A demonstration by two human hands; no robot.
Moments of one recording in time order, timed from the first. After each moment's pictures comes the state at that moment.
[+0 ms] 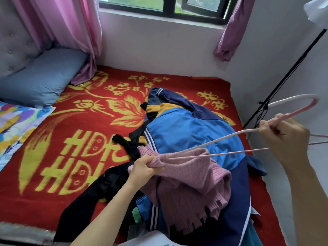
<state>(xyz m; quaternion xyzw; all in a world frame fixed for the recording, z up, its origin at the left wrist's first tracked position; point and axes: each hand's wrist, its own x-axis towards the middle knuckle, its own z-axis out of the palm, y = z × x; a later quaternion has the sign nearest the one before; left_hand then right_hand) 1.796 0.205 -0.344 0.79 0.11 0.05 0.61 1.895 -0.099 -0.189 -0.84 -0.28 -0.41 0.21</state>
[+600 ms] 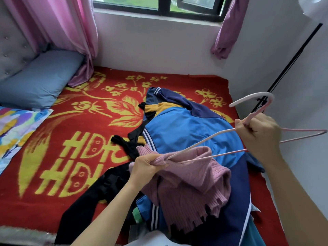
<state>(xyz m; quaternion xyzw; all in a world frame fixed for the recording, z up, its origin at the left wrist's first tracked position) 1.797 0.191 -0.326 0.77 0.06 0.08 0.62 1.889 -0.063 -0.198 -0.84 -0.27 -0.43 0.20</state>
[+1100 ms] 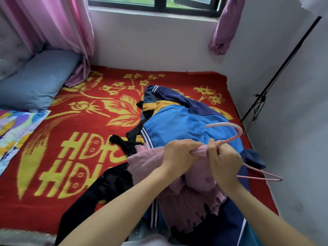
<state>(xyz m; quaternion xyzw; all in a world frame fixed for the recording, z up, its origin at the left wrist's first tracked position) 1.825 0.117 -0.253 0.90 -0.08 0.16 0.41 1.847 -0.011 -0.265 -0.88 -0.08 -0.34 0.32</state>
